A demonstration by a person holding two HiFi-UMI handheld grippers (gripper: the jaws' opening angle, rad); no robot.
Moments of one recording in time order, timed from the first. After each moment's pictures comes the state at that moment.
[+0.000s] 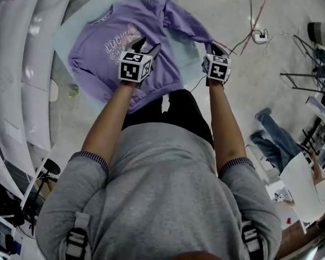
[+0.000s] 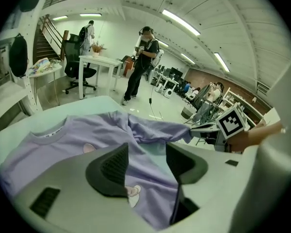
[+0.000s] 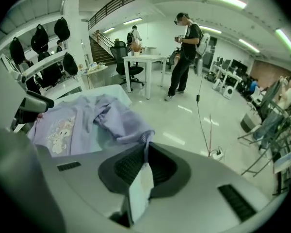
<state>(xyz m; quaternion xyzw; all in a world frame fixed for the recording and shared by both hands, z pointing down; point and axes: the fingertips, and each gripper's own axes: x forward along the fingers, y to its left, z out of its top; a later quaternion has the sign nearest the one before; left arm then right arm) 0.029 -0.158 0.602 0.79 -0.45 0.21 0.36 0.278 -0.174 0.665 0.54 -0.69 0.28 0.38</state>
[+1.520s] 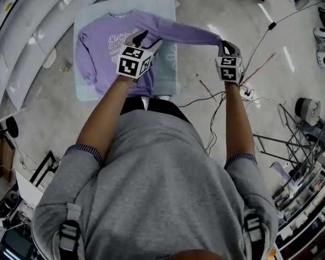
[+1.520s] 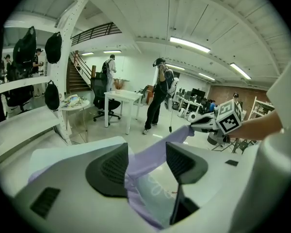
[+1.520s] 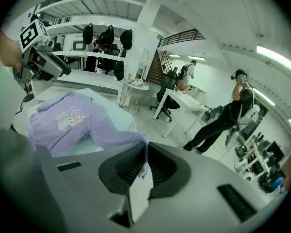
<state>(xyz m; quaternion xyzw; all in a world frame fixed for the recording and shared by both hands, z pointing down) 0.059 -0.189 0.441 0.72 -0.63 0.12 0.25 0.292 -0.337 0.496 0.33 -0.85 -0.04 0.41</state>
